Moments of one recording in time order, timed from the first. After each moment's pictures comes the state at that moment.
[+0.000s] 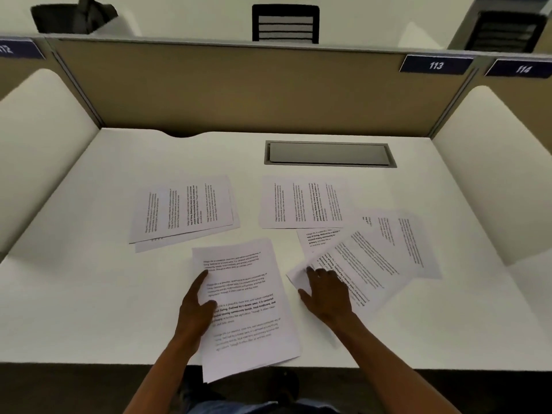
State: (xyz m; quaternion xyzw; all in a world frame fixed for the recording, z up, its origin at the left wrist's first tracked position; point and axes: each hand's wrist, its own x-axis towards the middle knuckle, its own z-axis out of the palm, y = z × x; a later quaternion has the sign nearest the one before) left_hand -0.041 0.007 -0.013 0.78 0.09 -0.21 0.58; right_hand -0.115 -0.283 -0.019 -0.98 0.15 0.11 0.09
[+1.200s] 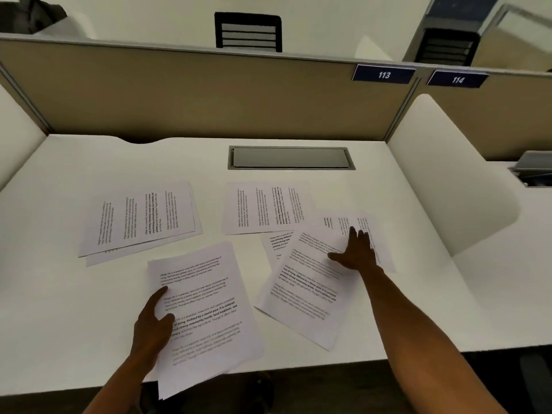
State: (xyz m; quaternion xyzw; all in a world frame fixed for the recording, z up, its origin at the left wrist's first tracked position) left_hand -0.043 0.003 -0.031 0.85 0.09 -0.17 0.49; right_hand -0.105 -0.472 0.004 -0.89 0.38 0.15 0.21
